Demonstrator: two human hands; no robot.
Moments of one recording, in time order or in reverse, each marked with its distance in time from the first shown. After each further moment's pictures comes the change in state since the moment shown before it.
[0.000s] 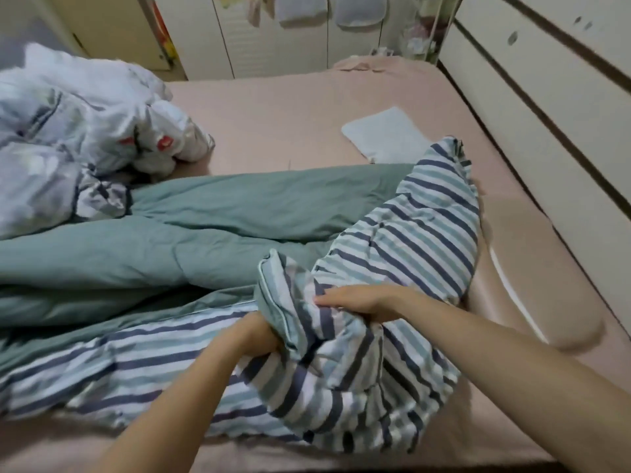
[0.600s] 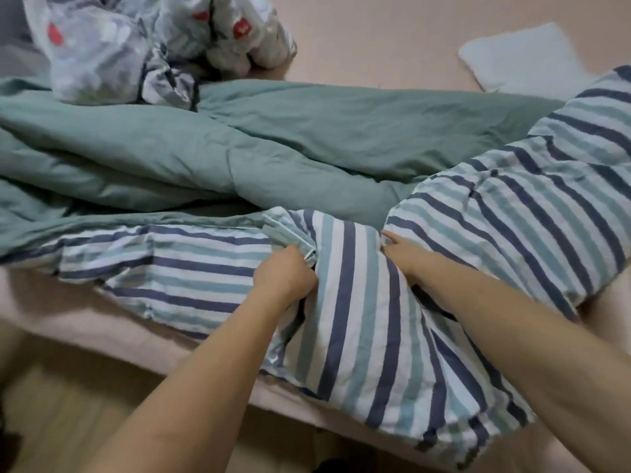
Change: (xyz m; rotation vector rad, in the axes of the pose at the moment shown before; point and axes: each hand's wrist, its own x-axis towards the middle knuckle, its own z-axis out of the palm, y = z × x) left_hand 0.058 -0.052 0.072 -0.156 0.348 -0.405; right_hand 0.193 0.091 -0.034 -1.573 0.375 -0.227
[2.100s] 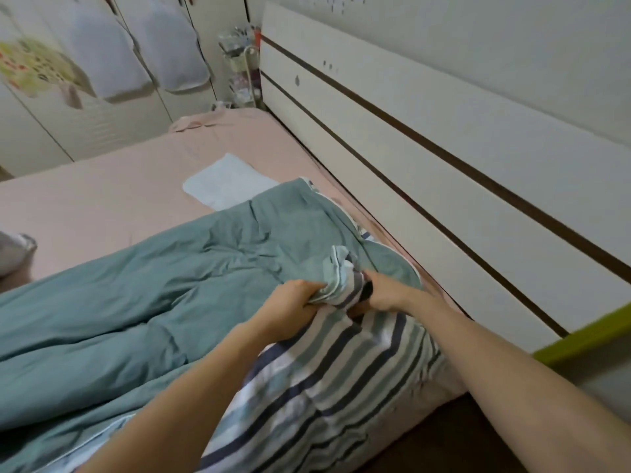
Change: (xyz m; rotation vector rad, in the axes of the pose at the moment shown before) left_hand -0.221 0.386 0.014 0.129 -0.159 1.277; right_hand -0.479 0.180 -0.024 1.162 0.271 0.789
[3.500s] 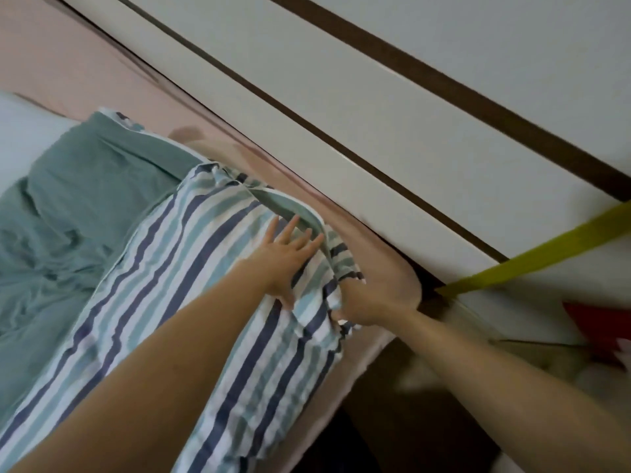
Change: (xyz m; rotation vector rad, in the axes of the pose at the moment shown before) left_hand 0.284 0.013 0.205 0.848 -0.664 0.368; right_hand 0.051 0.235 0.013 0.110 0.041 0.278
